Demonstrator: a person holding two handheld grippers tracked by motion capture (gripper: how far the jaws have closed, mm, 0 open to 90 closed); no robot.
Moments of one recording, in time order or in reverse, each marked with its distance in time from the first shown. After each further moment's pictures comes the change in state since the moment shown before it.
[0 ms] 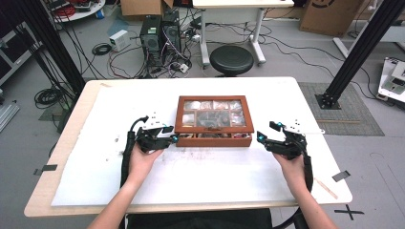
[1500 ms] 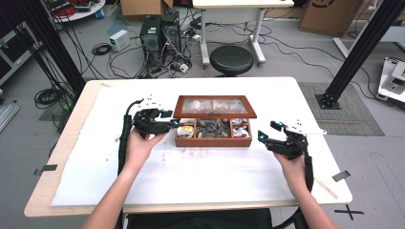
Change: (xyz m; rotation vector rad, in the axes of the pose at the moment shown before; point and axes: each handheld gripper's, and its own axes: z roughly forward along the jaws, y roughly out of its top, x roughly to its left) left arm 0.018 0.046 -0.013 -0.045 -0.021 -0.084; right arm -0.001 0.000 -0.003 -0.014 -0.002 0.018
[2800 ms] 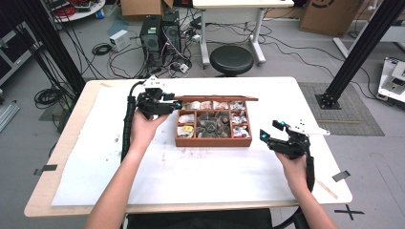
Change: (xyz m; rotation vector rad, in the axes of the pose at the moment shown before) left arm 0.018 0.048 0.009 -0.009 0.056 -0.003; right arm -0.003 0.000 -0.004 -0.023 -0.012 0.017
